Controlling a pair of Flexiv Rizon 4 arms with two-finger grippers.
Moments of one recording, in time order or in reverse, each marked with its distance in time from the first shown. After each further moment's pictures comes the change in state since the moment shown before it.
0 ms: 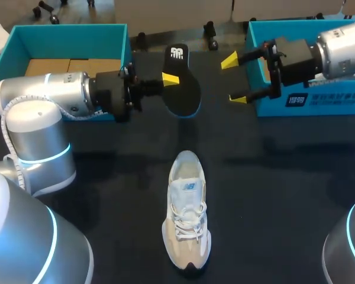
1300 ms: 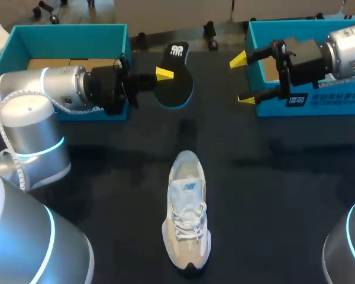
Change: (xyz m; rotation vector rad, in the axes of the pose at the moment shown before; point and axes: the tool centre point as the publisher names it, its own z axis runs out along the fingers) left arm -0.013 0.000 -0.008 0.087 -0.062 -0.102; right arm -0.001 -0.008 -0.022 -0.003 0.000 0.053
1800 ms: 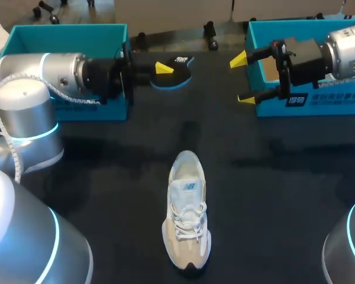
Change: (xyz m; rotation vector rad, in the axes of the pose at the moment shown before) left arm -0.008 -0.002 0.000 0.079 0.050 -0.293; right arm 0.000 0.000 0.000 0.001 0.001 0.000
